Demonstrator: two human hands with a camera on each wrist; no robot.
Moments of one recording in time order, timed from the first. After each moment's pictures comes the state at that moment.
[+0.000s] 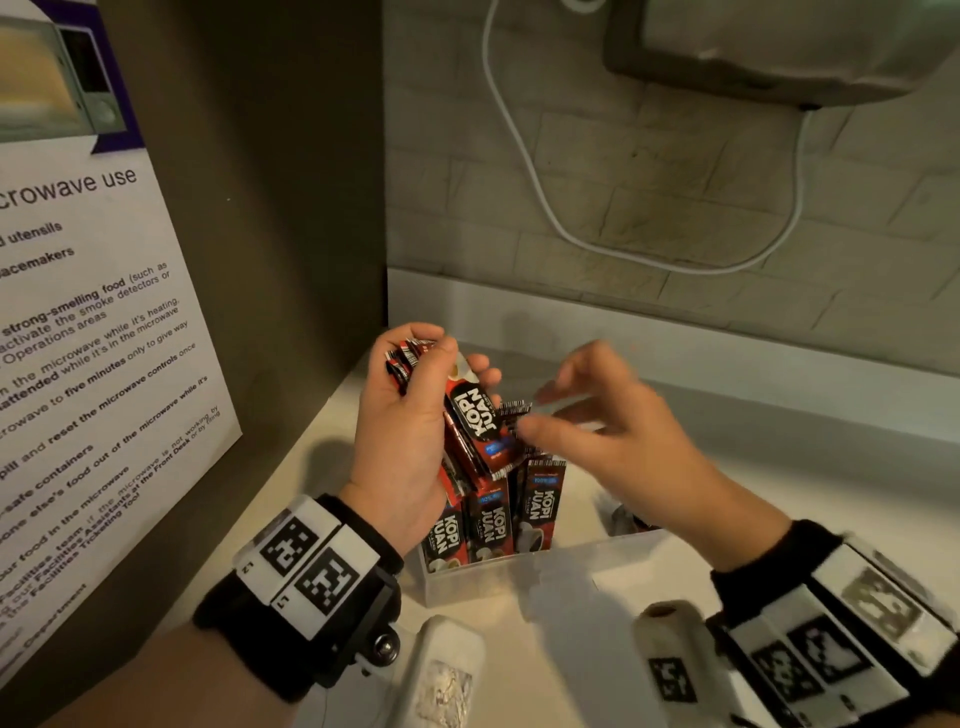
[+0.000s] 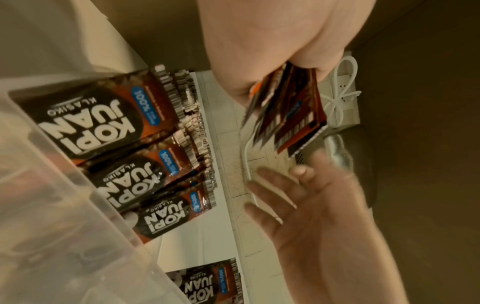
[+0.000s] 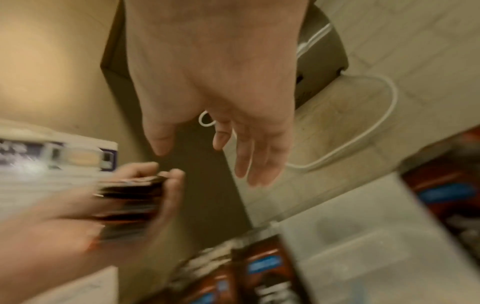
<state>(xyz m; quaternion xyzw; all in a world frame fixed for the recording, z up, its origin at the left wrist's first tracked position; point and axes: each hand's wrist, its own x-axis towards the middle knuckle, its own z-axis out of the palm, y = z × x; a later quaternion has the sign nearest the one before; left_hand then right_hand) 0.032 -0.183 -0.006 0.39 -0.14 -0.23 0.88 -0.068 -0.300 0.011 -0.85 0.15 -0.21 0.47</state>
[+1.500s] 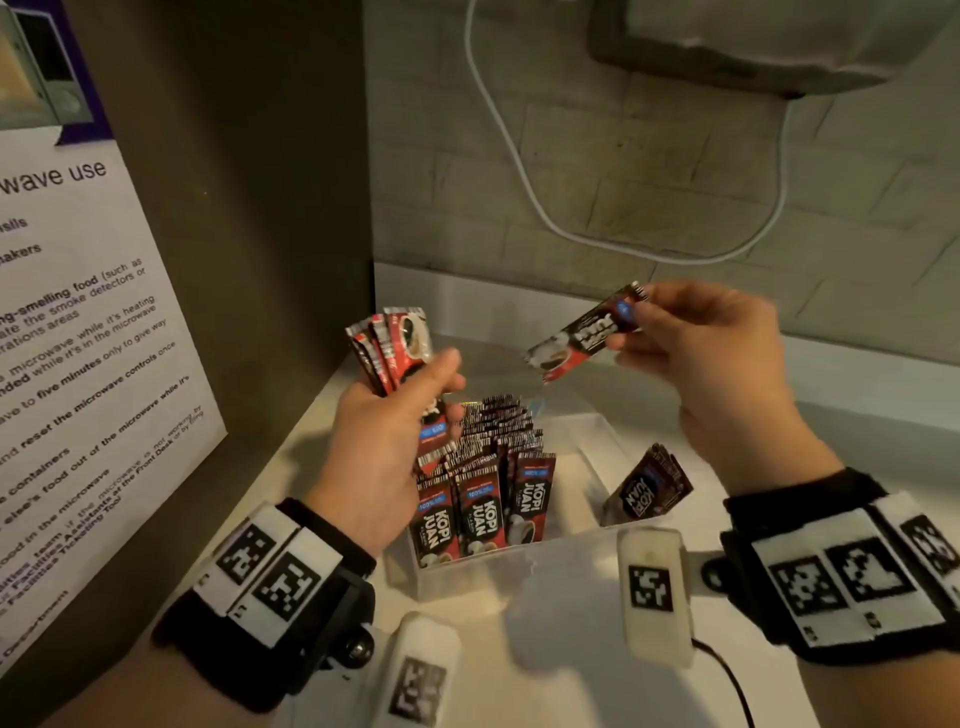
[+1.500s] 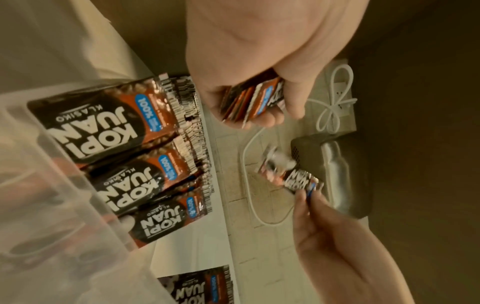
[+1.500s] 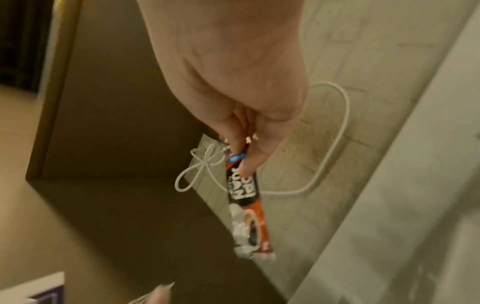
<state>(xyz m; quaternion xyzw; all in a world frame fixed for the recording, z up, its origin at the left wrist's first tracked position) 0.045 -0.176 -0.020 0.48 -0.11 -0.27 0.83 -0.068 -0.333 0.049 -0.65 0.25 -0.41 0.59</state>
